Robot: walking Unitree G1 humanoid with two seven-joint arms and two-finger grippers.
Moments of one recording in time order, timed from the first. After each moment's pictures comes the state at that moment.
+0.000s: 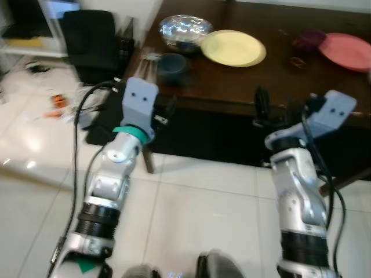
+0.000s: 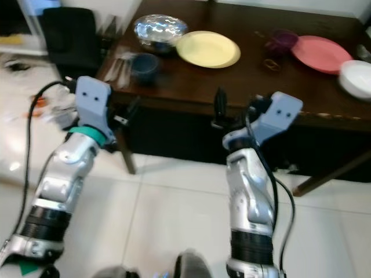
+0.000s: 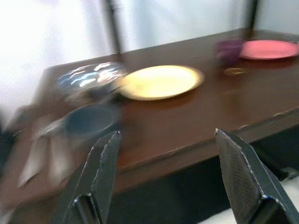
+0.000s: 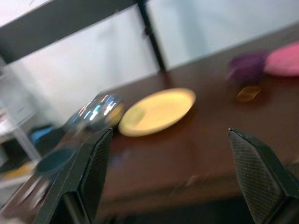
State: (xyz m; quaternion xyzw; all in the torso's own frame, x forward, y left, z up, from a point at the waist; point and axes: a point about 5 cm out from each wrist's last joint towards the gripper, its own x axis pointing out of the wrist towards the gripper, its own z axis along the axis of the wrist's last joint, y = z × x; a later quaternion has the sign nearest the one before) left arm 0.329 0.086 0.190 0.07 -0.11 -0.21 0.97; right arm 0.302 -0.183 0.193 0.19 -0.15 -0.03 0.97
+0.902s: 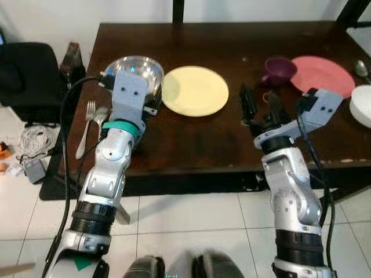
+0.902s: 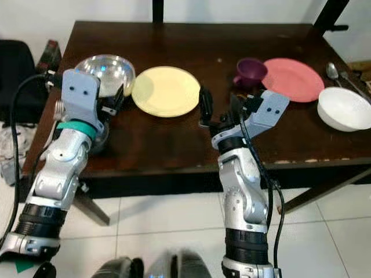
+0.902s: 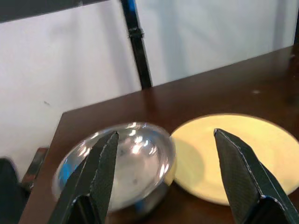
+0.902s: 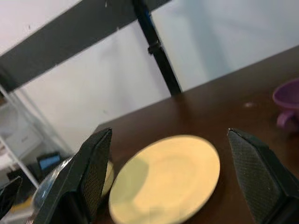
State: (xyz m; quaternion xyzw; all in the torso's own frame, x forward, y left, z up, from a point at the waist) left arm 0.334 0.116 0.203 0.10 -0.16 -0.09 0.98; right arm 0.303 -0.155 0.199 0.23 -0.15 0.08 0.96
